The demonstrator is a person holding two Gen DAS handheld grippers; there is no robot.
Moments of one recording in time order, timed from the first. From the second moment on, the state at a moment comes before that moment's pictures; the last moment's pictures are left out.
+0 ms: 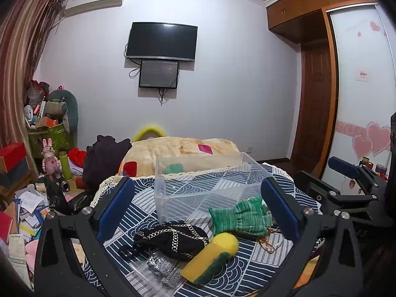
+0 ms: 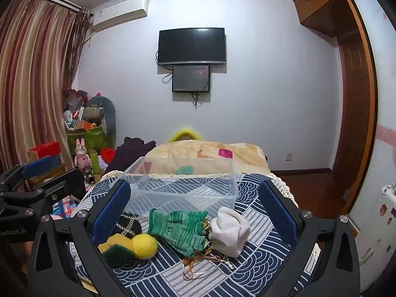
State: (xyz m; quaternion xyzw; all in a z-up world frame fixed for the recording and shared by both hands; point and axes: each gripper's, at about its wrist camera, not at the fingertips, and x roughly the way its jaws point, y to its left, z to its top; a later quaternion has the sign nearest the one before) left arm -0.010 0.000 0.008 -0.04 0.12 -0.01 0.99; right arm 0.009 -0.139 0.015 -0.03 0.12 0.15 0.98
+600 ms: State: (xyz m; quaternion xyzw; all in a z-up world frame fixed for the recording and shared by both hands) left arm -0.008 -0.003 0.007 -0.04 0.12 -0.02 0.99; right arm 0.006 -0.140 0.017 -0.02 0.11 0.15 0.98
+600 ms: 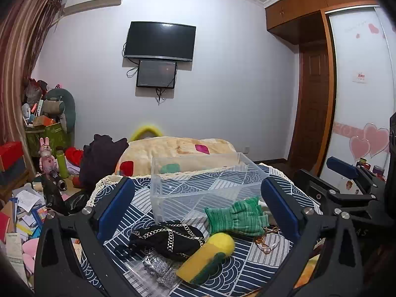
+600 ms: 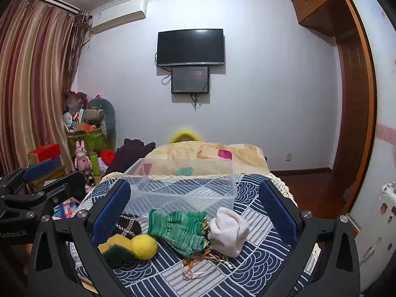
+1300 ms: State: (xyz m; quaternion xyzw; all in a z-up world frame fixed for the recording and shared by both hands) left arm -0.008 -0.003 0.007 -0.04 0.11 -0.02 0.99; right arm 0.007 -0.141 0.016 -0.02 0.11 0.15 0.98
